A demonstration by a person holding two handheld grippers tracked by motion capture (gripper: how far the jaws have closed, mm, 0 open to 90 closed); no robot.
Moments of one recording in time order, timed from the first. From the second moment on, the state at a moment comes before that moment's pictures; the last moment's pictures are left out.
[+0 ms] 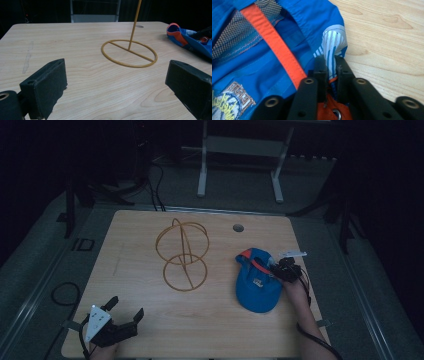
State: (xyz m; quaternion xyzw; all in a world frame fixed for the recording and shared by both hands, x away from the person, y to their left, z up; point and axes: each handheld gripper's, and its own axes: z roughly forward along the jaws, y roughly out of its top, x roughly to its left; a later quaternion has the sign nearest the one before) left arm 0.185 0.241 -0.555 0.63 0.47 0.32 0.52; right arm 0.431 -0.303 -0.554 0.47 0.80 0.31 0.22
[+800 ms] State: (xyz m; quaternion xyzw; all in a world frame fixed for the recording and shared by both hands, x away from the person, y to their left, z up) left arm 0.186 0.240 -0.554 0.64 0.47 0.31 0.52; right arm 0.392 -0.279 -0.448 0.39 0.78 0.40 0.29
